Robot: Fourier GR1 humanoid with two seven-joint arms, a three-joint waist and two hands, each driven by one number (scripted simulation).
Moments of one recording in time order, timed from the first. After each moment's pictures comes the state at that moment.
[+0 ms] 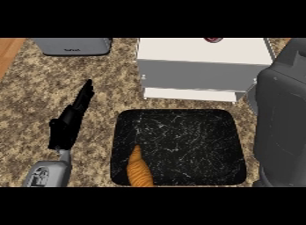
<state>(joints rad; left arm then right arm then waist) -0.15 0.07 -0.01 -1.46 -0.16 -0.02 0.03 -1.02 -0.02 -0.17 -1.69 1.41 -0.47 1.05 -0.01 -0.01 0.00</state>
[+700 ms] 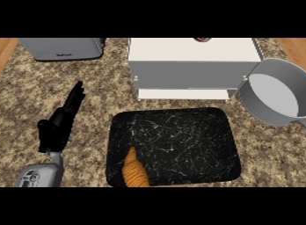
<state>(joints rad) -0.13 0.09 0.03 -1.48 -0.14 -0.02 0.04 -0.73 -0.07 -0.39 -2.31 1.17 0.08 1.09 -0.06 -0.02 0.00</state>
